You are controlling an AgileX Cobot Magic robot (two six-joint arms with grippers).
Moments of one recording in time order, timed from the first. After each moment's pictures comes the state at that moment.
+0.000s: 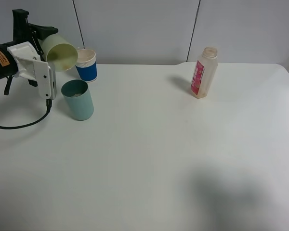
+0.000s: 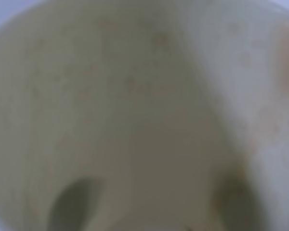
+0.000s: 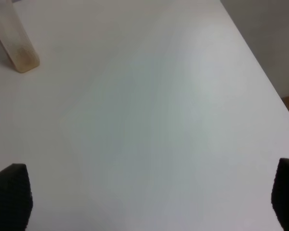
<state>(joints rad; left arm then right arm) 0.00 1.71 -0.66 0.52 -0.92 1.39 -0.09 0.00 -0.50 -0.08 1.07 0.08</state>
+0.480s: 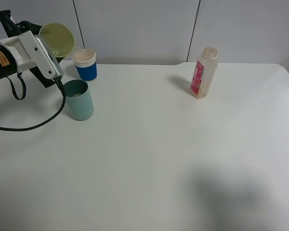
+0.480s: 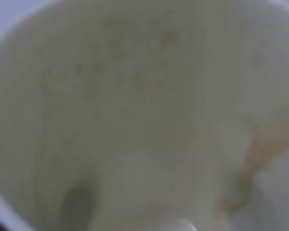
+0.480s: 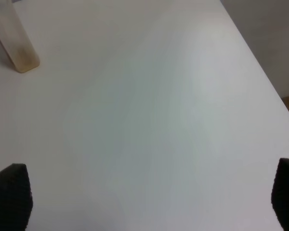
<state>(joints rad) 0.00 1.71 -0.66 0.52 -0.92 0.96 -0.09 0.00 -0.50 -0.08 1.07 0.08</state>
